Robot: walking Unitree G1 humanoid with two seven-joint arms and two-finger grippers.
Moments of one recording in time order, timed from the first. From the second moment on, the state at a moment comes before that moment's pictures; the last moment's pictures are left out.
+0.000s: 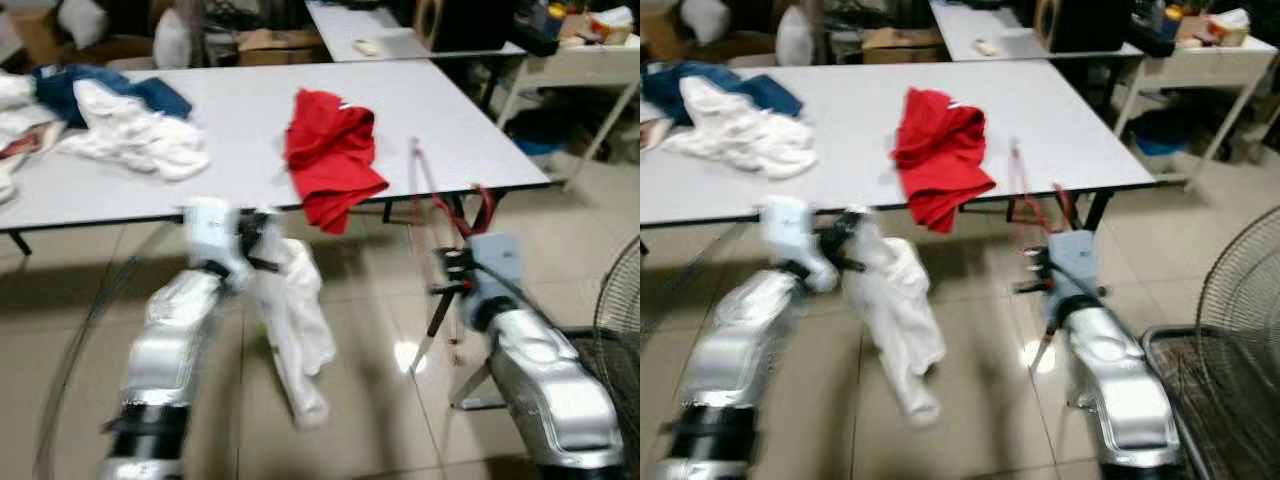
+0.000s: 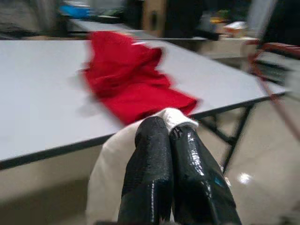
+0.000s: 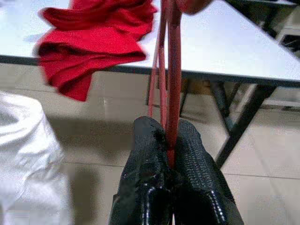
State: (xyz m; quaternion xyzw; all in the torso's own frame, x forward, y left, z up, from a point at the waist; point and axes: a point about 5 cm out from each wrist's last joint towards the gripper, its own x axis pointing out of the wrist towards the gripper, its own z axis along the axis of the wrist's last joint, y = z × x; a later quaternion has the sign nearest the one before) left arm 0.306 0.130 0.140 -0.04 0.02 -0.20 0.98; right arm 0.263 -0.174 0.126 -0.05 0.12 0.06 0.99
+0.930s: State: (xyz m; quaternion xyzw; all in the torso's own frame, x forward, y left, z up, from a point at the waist) left arm 0.379 0.154 0.255 0.02 -0.09 -0.20 0.98; right arm 0.214 -0.210 0.209 -0.15 0.11 0.51 0.84
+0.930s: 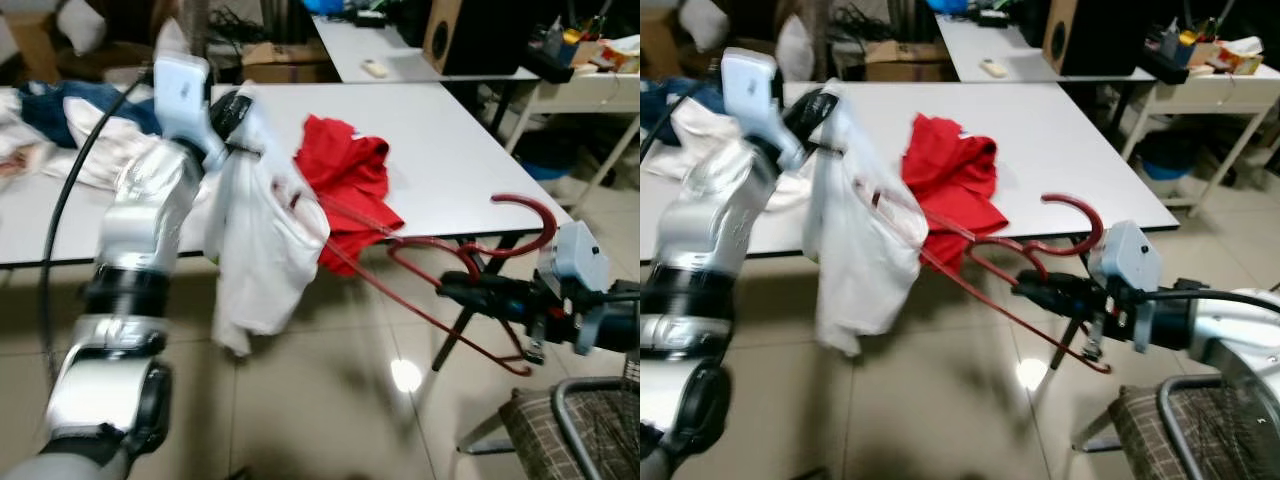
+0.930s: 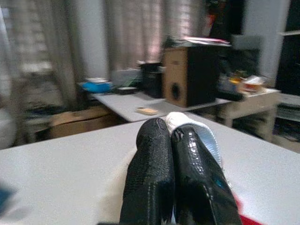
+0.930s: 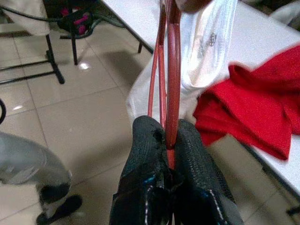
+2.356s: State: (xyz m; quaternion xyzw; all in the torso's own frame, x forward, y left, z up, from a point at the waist) left arm 0.311 0.118 0.391 -0.06 -0.31 -0.38 0.87; right arm 0.351 -0.200 0.429 -0.26 -0.34 0.16 0.89
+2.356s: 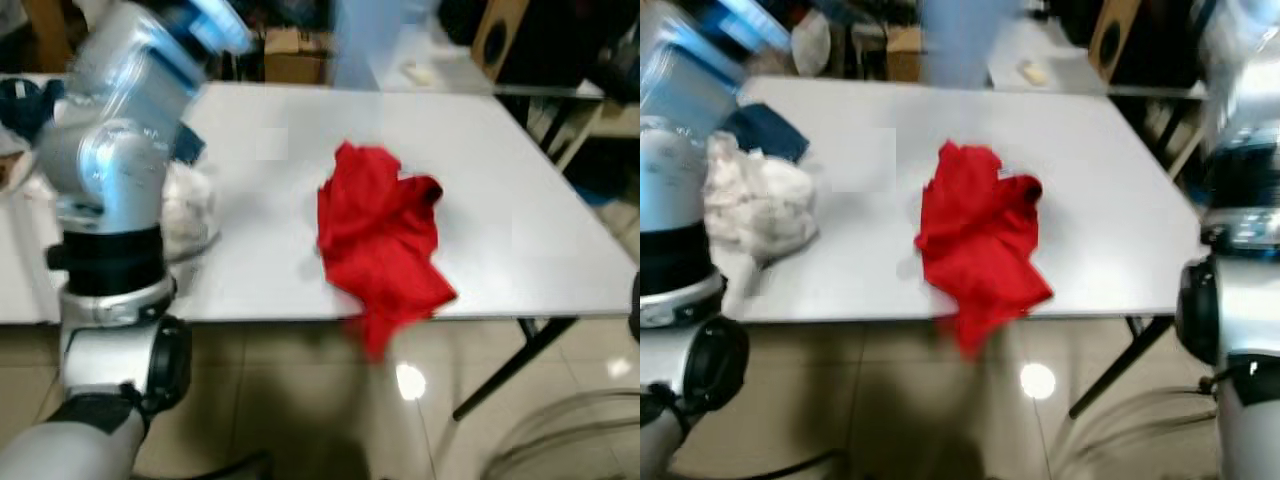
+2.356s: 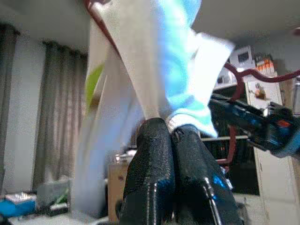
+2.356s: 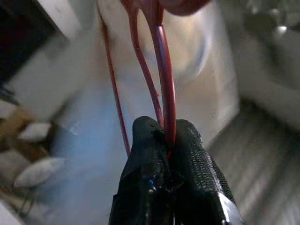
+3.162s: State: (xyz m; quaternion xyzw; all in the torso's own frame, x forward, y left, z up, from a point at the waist) left arm 0.345 0.050 0.215 0.06 0.01 -0.36 0.93; right arm 0.314 -0.253 0.223 -0.35 0.03 0.34 0.87
